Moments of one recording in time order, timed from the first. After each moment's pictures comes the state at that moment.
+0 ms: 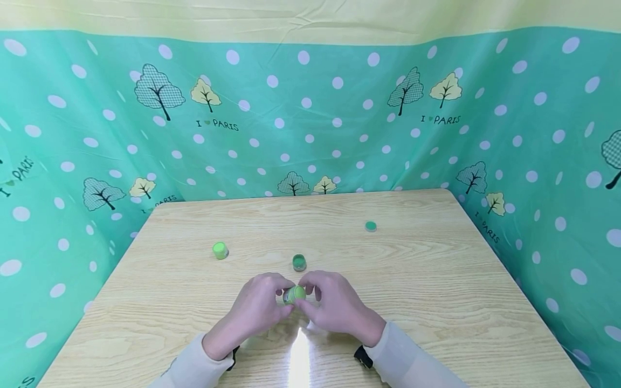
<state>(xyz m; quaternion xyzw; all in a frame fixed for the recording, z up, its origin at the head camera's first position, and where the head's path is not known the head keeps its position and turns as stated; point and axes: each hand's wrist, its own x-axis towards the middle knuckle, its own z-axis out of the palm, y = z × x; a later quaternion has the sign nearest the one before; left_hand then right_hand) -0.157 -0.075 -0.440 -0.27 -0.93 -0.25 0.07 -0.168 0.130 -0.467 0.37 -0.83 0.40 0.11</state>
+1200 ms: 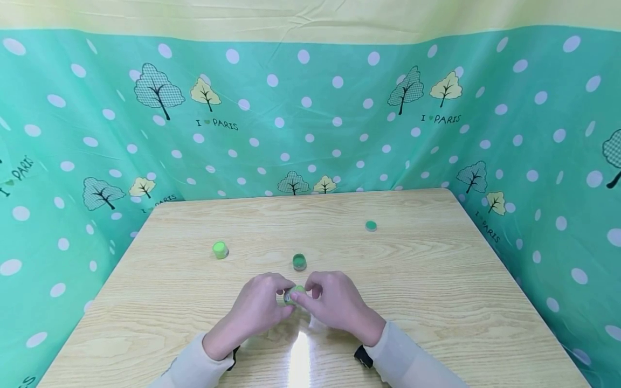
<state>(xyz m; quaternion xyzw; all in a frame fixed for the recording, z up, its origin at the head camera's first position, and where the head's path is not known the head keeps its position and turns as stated) -0.156 -0.075 -0.440 -0.26 -0.93 -0.25 0.07 -0.169 0.130 -0.466 0.30 -0.87 0.38 0.11</state>
